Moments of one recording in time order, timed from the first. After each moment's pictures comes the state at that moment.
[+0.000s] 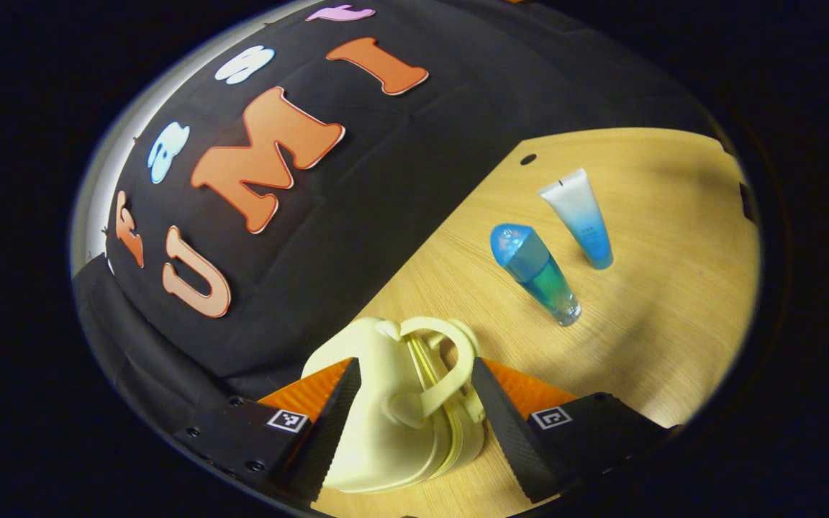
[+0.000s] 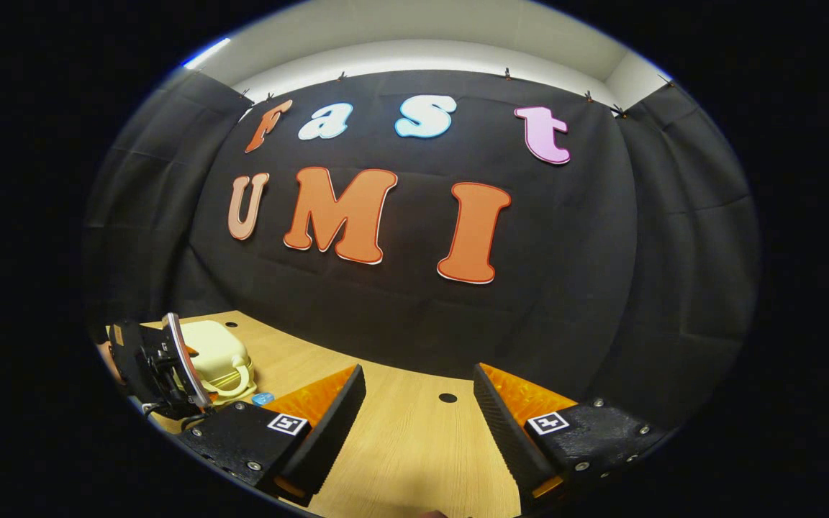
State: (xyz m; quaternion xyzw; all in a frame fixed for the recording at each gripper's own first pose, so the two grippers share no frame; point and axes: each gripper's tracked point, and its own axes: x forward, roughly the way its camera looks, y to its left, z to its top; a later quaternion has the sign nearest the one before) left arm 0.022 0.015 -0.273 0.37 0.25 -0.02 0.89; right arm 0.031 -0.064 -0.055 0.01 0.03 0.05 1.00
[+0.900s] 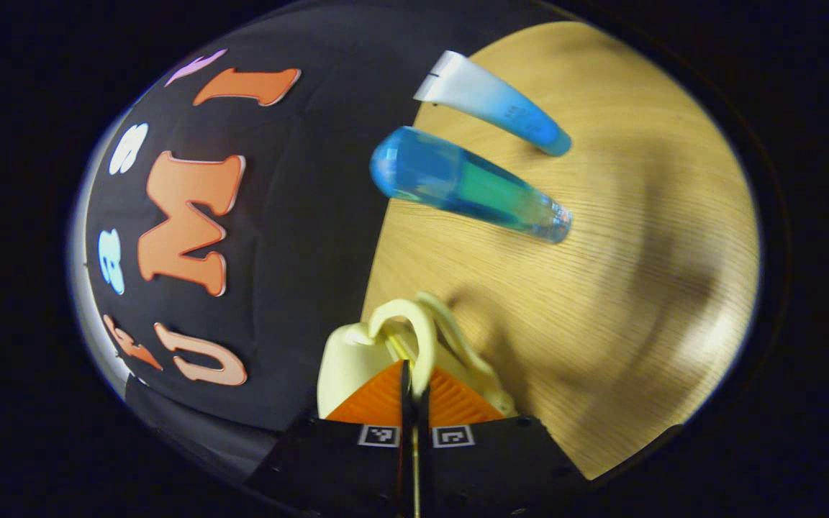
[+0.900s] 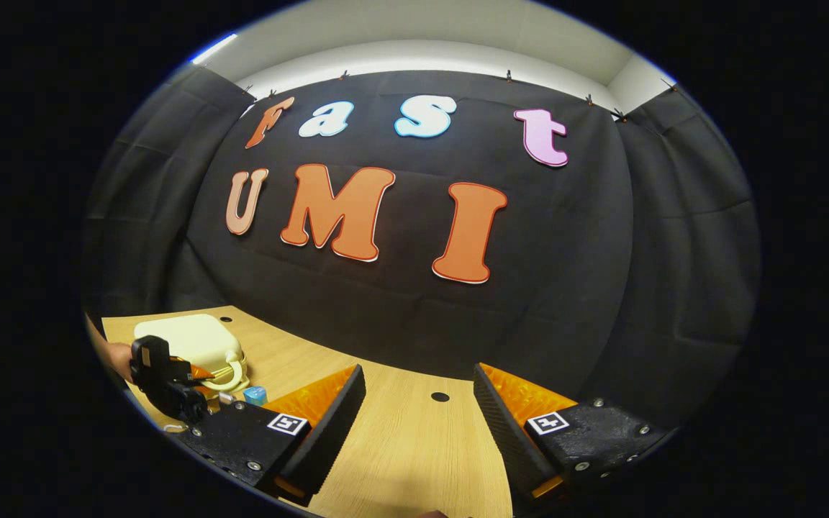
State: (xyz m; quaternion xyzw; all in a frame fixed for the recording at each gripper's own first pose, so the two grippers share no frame) left arm 0.055 0.027 -0.321 0.54 0.28 -0.06 0.80; right arm 0.022 -0.072 -0.063 -0.01 0.03 0.04 1.00
